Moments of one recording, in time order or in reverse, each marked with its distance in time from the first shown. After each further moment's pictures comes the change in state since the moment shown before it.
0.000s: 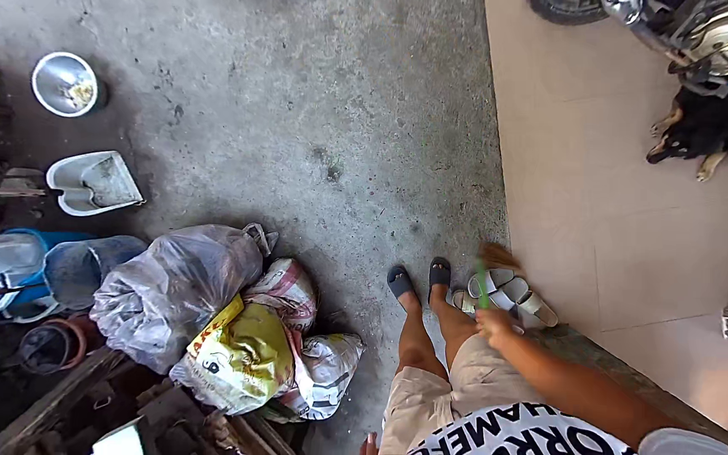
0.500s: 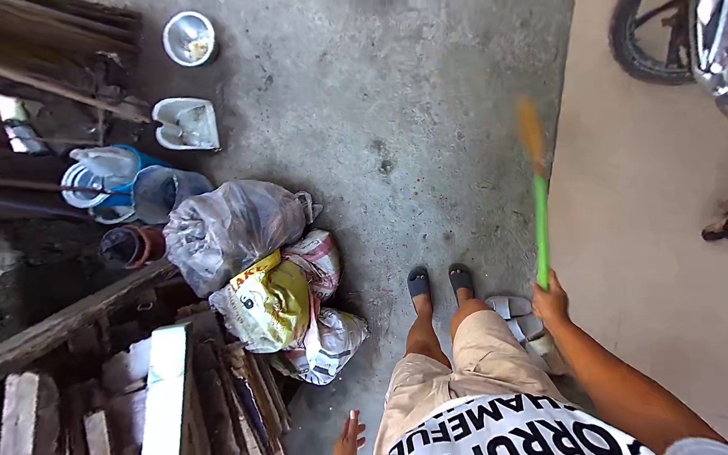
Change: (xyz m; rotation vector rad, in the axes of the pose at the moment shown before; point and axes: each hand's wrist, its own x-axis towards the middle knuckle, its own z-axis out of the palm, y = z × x) left_hand -0.082 0.003 -0.004 -0.504 0.201 0.020; right_hand 0.020 -0.089 -0.037 -0.379 0.194 -0.593
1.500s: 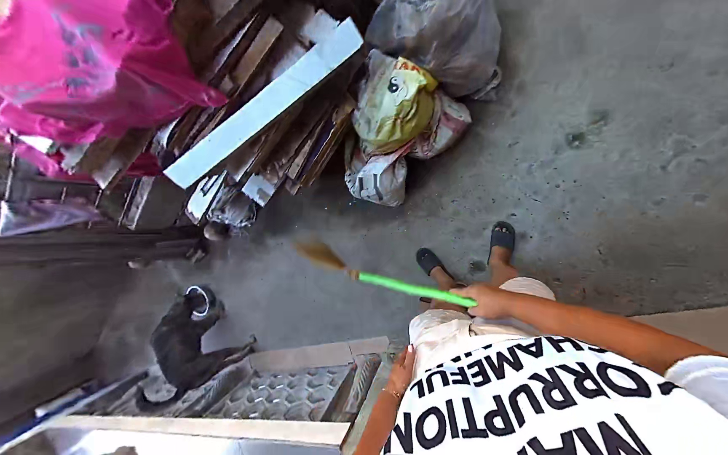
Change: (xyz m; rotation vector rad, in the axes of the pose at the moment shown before) left_hand -0.116 -0.118 0.342 -0.769 0.073 0.068; right_hand -0.170 -0.051 0.111 -1.689 -1.844 -0.935
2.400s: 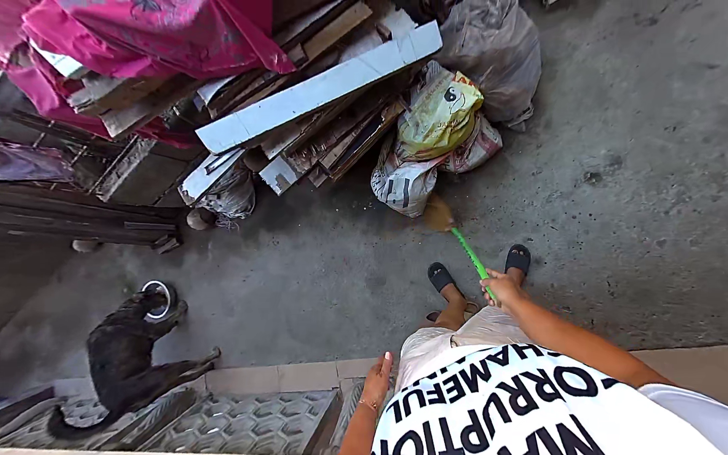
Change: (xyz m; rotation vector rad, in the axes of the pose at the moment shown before) left_hand 0.035 -0.103 -0.152 -0.243 0.062 0.000; right_hand 0.121 -0.066 0.042 0.928 0.790 0.630
